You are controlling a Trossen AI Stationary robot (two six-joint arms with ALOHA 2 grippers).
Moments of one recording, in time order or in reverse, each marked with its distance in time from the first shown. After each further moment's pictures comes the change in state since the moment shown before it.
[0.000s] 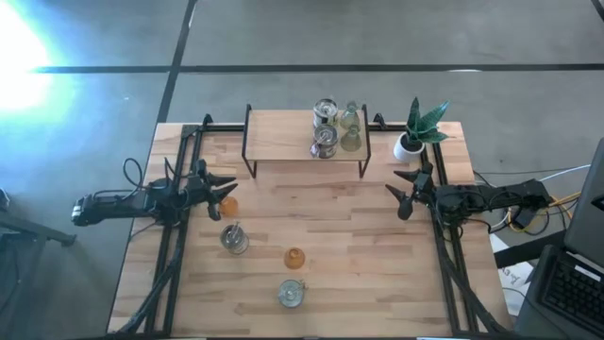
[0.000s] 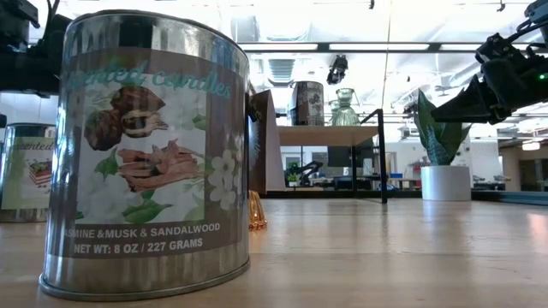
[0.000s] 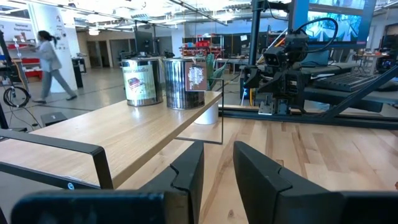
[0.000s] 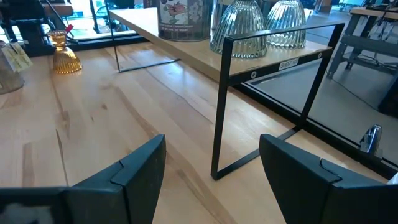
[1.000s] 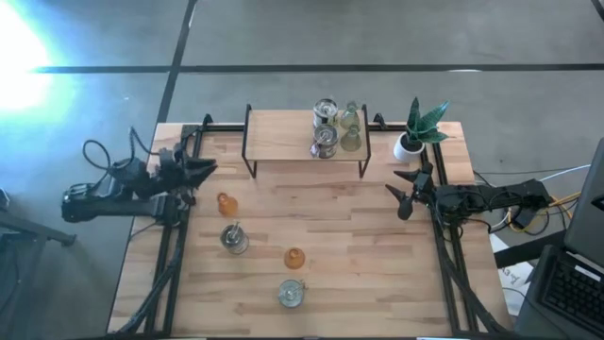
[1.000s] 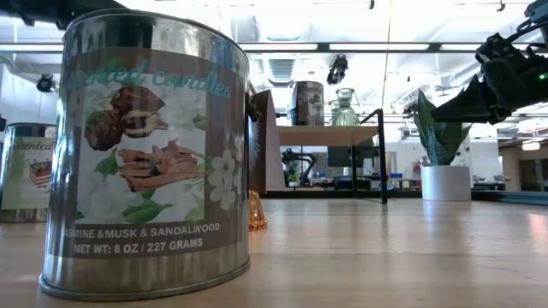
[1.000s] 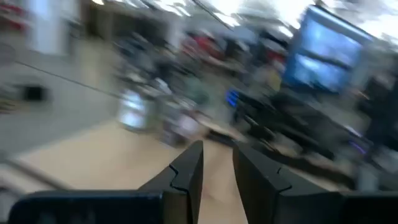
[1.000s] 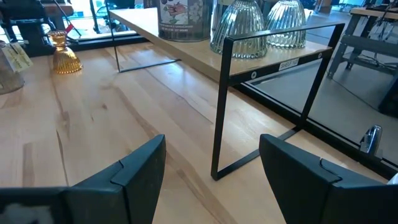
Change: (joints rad) left arm 0.001 0.179 0.491 -0.342 0.015 -0.253; right arm 0.000 0.000 0.000 0.000 0.000 -0.001
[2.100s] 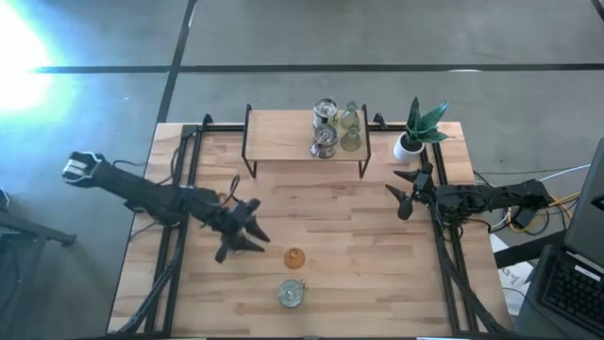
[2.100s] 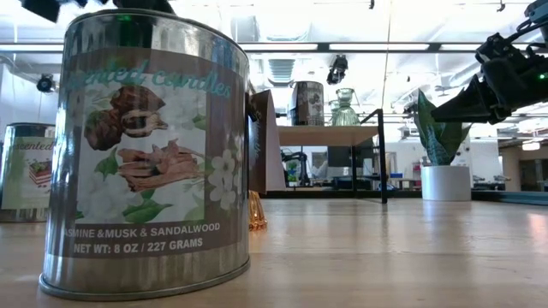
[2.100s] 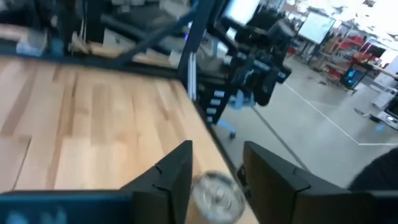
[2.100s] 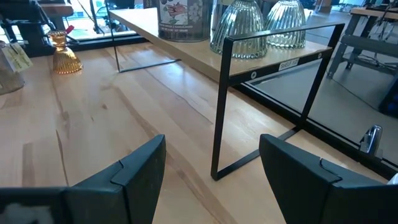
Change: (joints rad) left arm -0.318 0.749 0.077 0.543 0.472 -0.123; right arm 0.000 0.000 0.000 0.000 0.000 0.000
